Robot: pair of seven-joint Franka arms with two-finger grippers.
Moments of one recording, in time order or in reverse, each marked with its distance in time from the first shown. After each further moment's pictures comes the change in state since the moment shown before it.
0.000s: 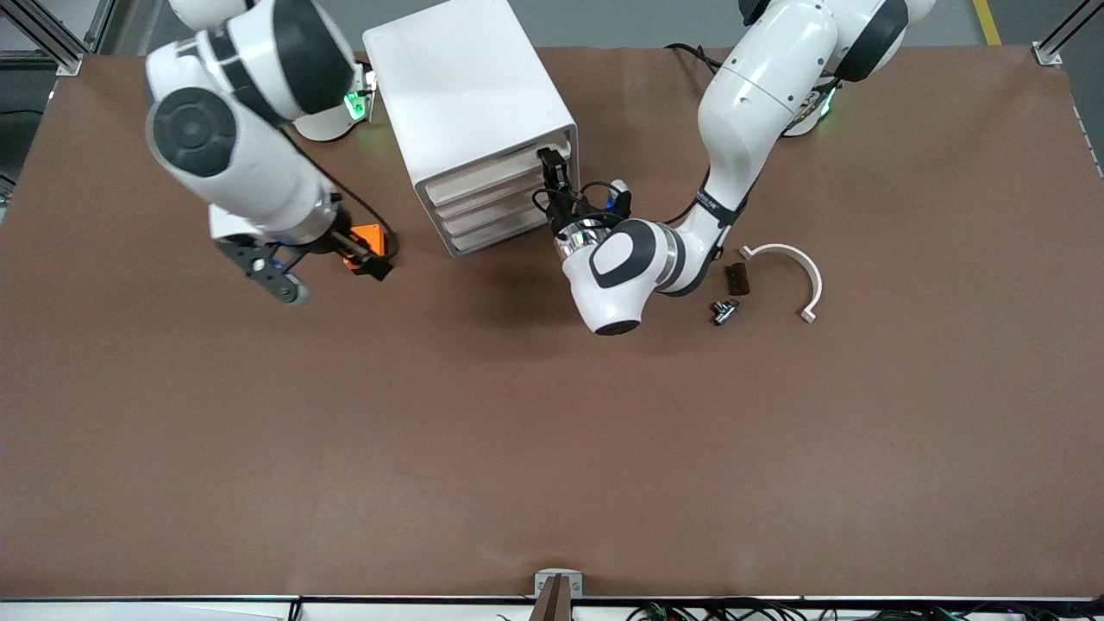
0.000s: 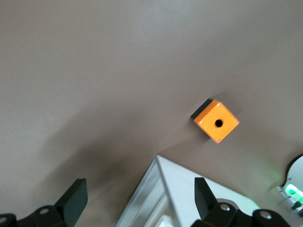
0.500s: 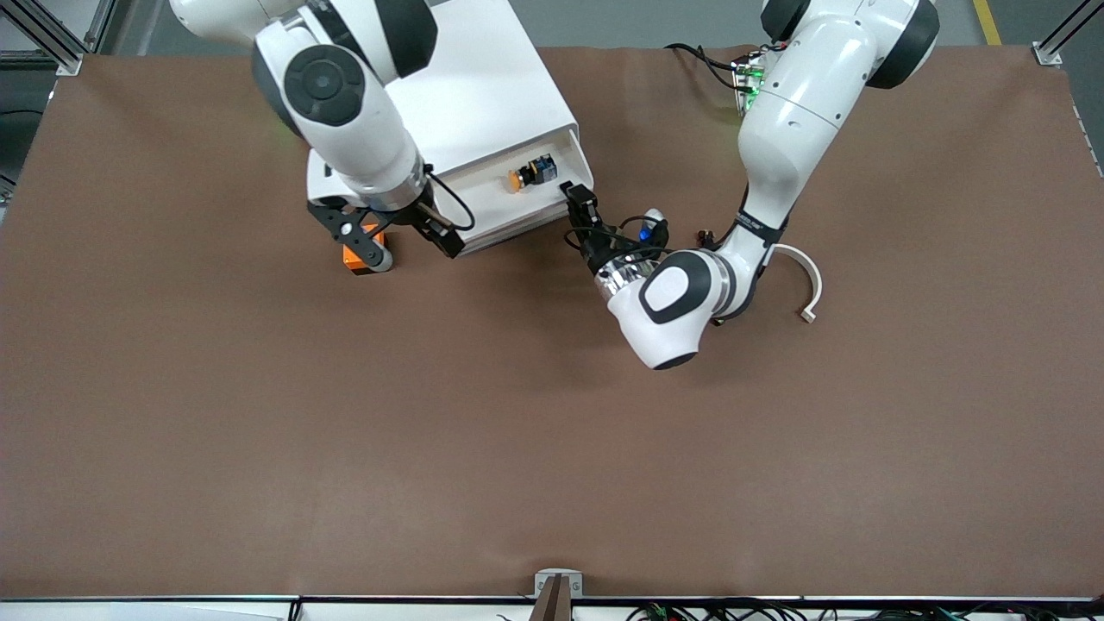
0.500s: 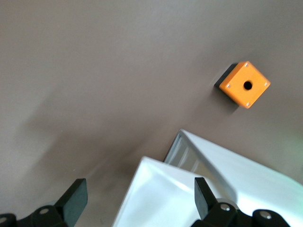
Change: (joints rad) left arm 0.131 0.000 0.011 0.004 -0.017 0.005 0.000; right arm 0.158 0.001 0.000 -0.048 0.001 0.113 0.229
